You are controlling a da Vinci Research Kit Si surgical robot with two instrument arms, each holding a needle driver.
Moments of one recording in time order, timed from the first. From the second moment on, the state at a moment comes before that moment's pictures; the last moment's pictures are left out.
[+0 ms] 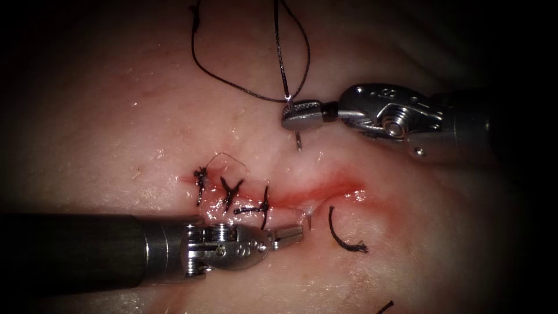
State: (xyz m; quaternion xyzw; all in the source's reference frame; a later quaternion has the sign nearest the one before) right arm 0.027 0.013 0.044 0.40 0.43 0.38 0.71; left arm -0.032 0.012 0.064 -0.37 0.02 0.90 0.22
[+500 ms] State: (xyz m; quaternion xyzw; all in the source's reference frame) right arm 0.026 0.012 0.045 0.33 0.45 0.36 0.75; left arm -0.032 0.012 0.064 -0.37 0.02 0.90 0.22
